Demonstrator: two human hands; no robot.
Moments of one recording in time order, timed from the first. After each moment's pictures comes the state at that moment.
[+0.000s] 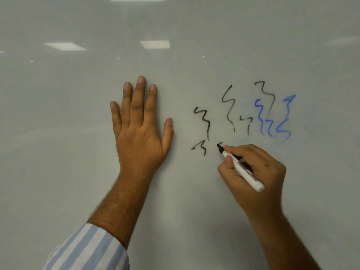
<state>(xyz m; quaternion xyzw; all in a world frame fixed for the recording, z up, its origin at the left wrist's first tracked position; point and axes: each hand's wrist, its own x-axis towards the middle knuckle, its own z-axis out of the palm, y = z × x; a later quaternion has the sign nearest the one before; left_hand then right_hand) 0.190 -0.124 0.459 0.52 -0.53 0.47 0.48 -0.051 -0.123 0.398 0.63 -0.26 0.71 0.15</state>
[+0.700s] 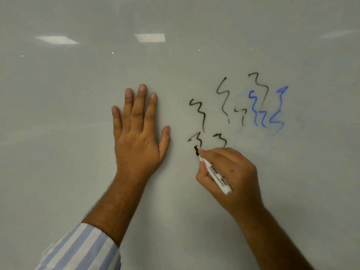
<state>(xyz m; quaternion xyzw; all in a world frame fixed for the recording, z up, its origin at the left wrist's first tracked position) 0.196 -0.119 0.434 0.52 -0.57 0.46 0.44 -0.033 -0.121 0.376 0.73 -0.22 0.62 0.20</state>
